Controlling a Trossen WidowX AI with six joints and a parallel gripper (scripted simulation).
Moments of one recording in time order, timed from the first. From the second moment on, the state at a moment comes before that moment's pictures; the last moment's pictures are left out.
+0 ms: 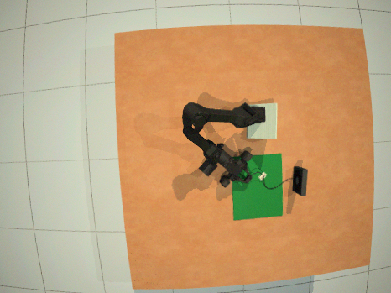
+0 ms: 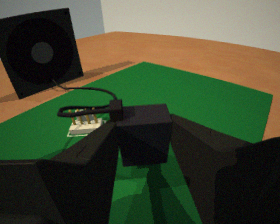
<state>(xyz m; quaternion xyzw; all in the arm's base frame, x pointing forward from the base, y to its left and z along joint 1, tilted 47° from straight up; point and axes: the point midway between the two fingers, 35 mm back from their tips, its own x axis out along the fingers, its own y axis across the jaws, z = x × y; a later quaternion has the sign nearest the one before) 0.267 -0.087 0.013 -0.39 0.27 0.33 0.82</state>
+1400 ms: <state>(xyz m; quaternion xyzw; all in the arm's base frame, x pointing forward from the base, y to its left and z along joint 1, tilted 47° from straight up) 0.266 -0.093 0.007 -0.39 0.27 0.33 0.82</state>
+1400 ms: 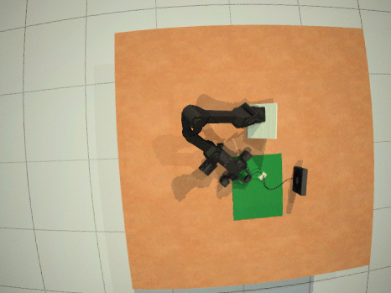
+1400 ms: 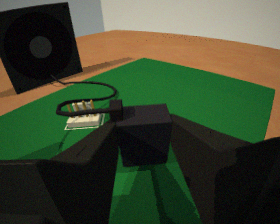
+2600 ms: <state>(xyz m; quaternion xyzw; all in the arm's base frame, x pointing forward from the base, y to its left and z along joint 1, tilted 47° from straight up) 0.266 -0.093 0.007 -0.39 0.27 0.33 0.82</state>
